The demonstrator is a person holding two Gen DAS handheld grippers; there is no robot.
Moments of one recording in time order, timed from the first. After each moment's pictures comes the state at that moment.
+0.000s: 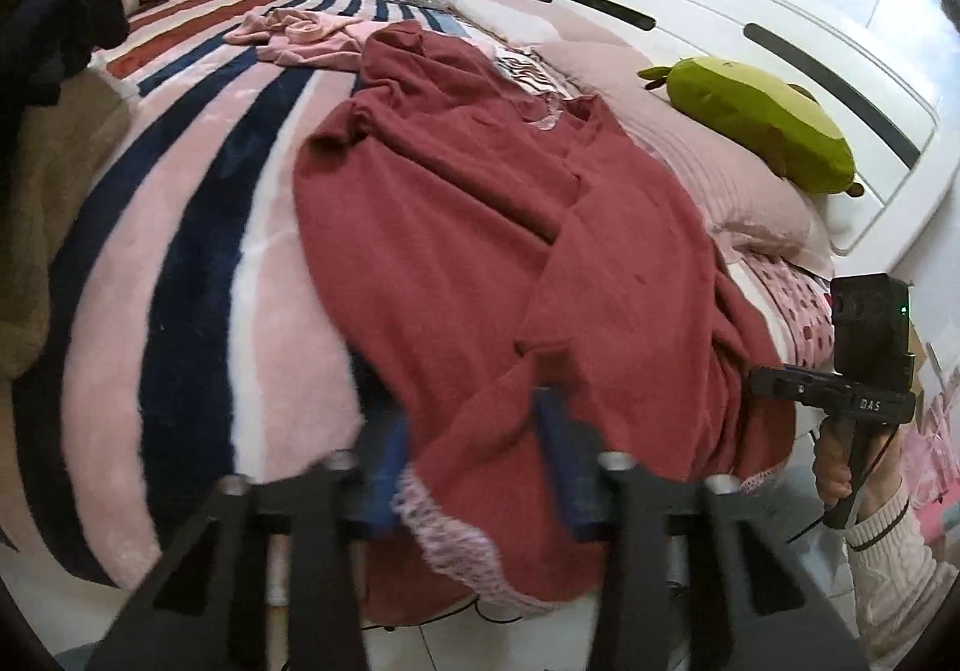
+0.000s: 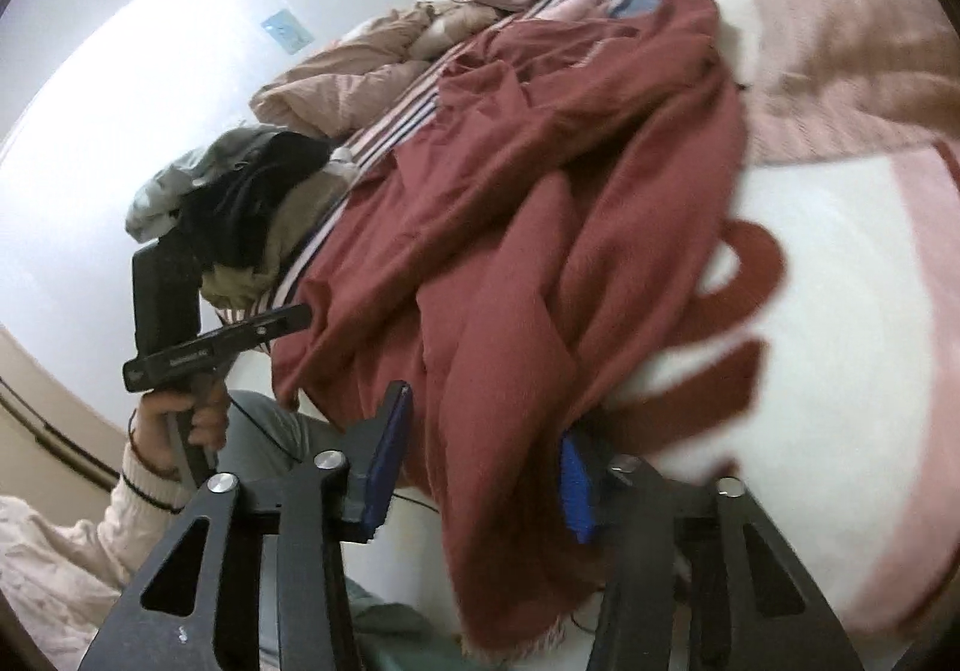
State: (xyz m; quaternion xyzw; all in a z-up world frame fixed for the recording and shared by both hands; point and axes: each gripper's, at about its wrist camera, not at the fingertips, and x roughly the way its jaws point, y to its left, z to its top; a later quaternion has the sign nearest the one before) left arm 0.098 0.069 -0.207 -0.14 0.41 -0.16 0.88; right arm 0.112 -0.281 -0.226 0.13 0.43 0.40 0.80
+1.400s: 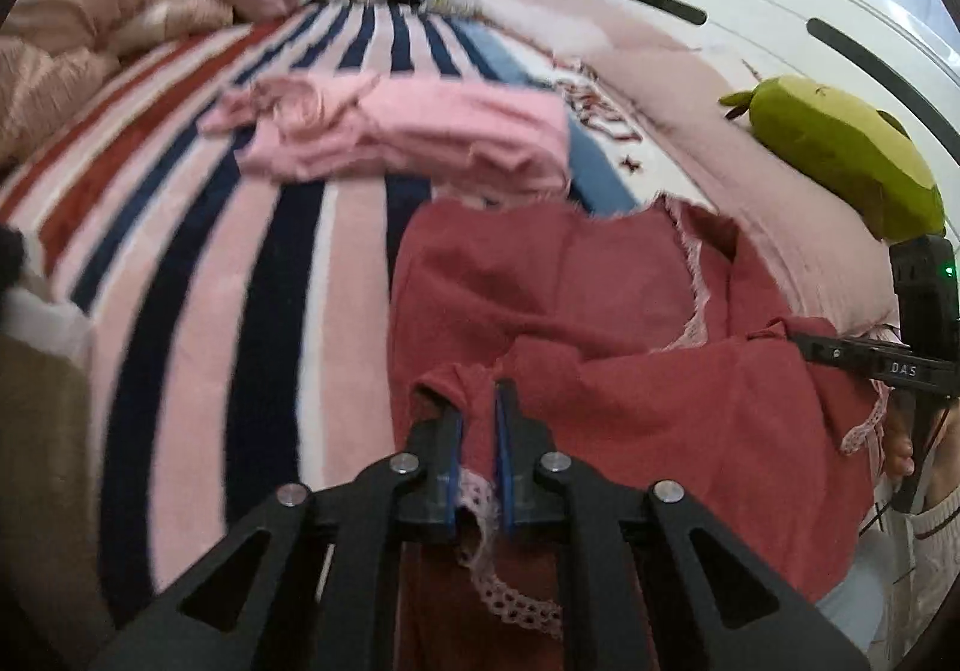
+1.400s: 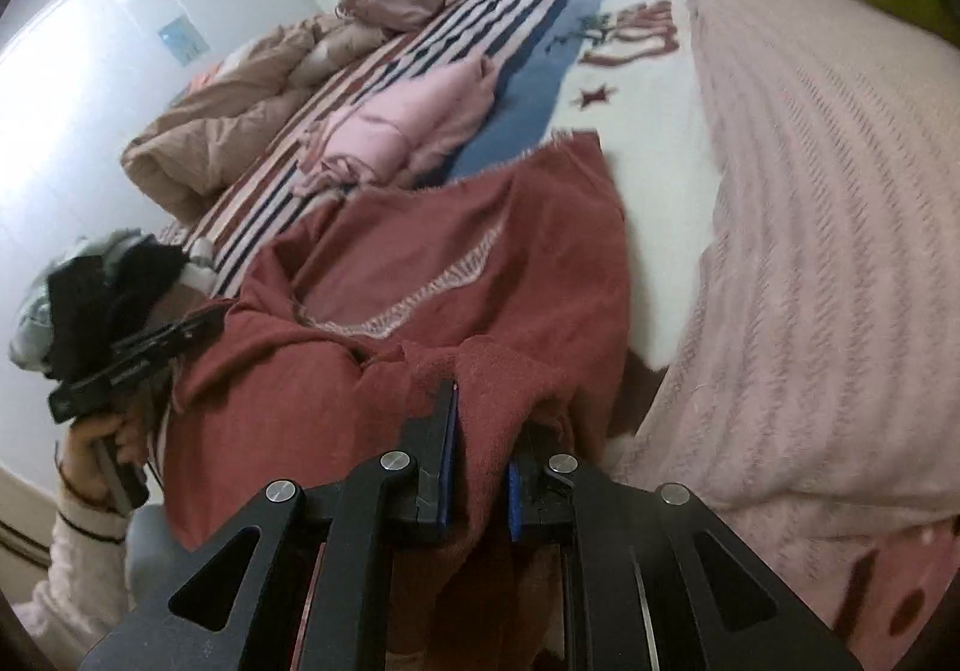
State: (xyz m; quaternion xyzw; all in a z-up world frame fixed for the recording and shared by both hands) left arm 0.261 0.087 -0.185 -0.08 0.44 -0.13 0.89; right arm 0.269 -0.264 -0.191 0.10 0.47 0.28 0.83
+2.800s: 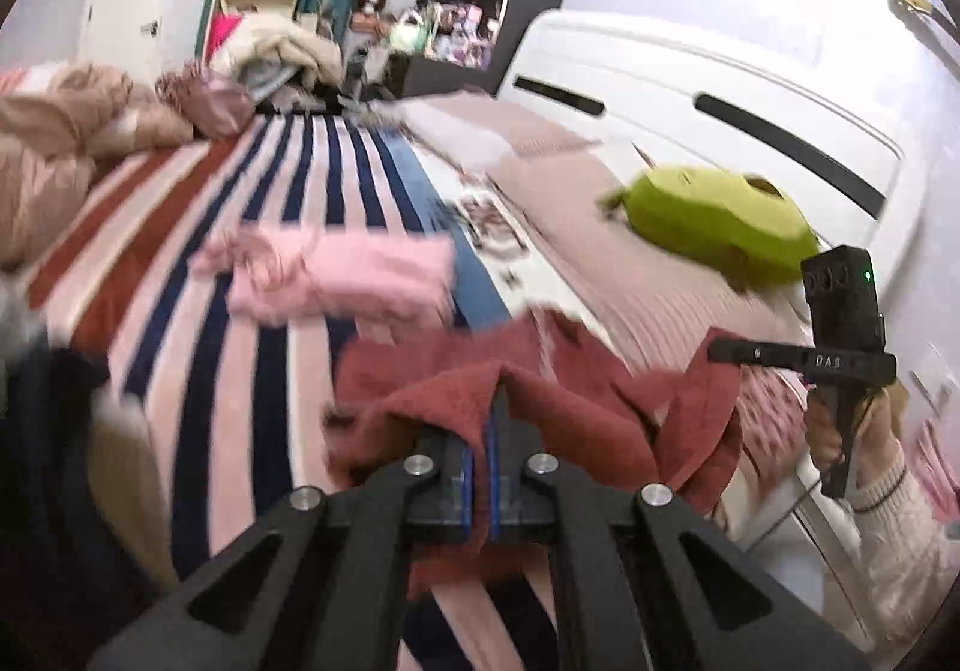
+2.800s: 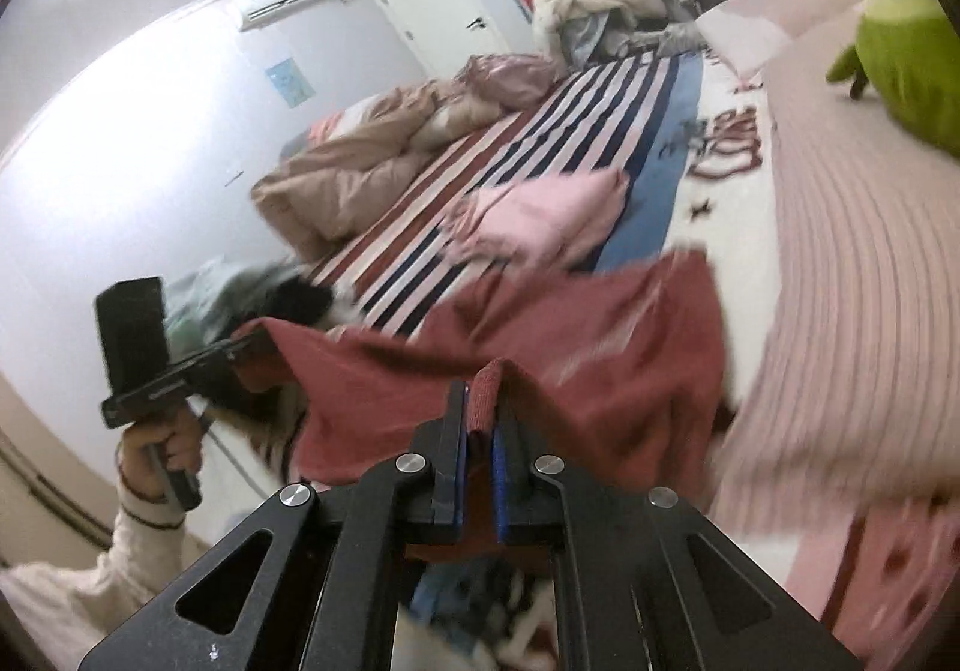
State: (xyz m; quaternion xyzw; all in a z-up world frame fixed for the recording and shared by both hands) left arm 0.194 0.087 -0.054 -0.07 0.31 -0.19 0.93; right arm 0.218 -0.263 -0.093 0.13 0.37 0.37 0.84
